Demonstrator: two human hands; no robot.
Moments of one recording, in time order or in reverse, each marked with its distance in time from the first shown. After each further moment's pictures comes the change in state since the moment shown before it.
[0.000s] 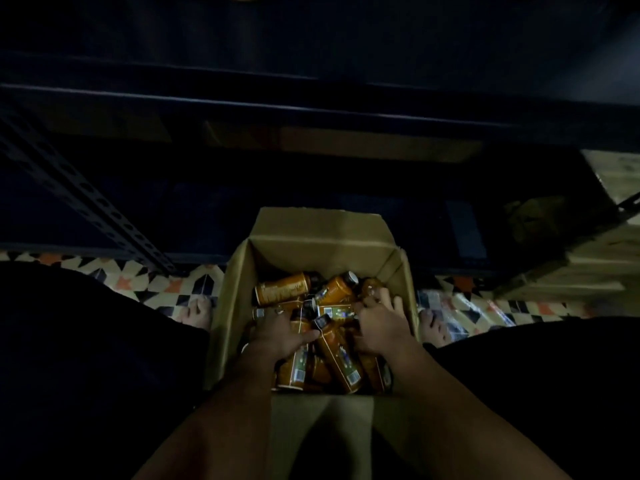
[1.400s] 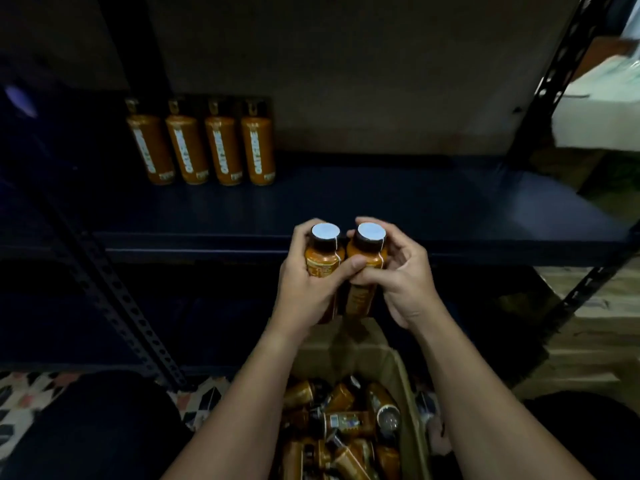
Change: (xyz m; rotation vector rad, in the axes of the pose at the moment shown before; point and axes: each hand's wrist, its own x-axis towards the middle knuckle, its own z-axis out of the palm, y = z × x) left_hand -0.172 0.205 -0.191 -0.756 0.553 1.069; right_hand -0.090 -0.006 -0.258 1.564 0.741 -0.645
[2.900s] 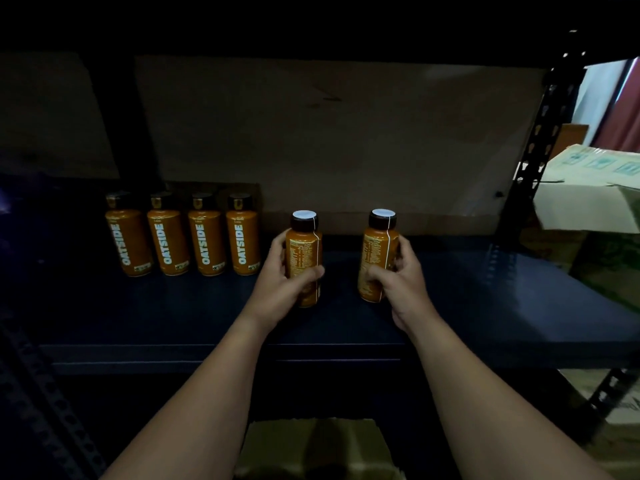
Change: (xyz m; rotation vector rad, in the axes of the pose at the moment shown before) left_hand 0.163 -0.001 -0.022 0.009 -0.094 -0.130; right_hand 0.150 -0.012 -0.033 -0.153 0.263 0.051
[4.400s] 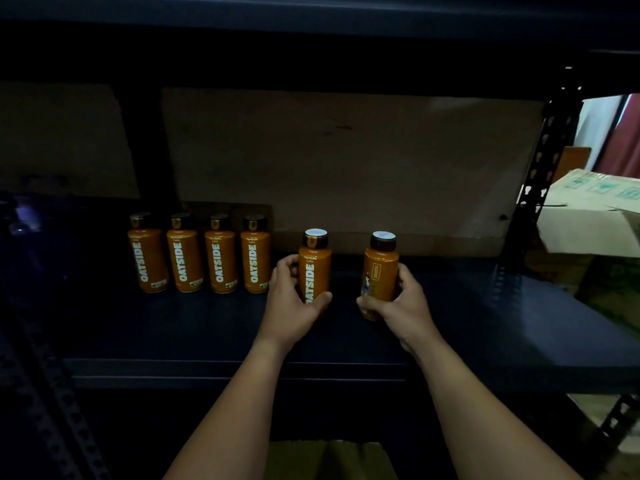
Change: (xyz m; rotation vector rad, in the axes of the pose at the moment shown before) left_hand 0.006 -0.019 0.001 0.288 0.181 0.110; right_hand 0.003 0.007 0.002 -0.209 -0.031 -0.034
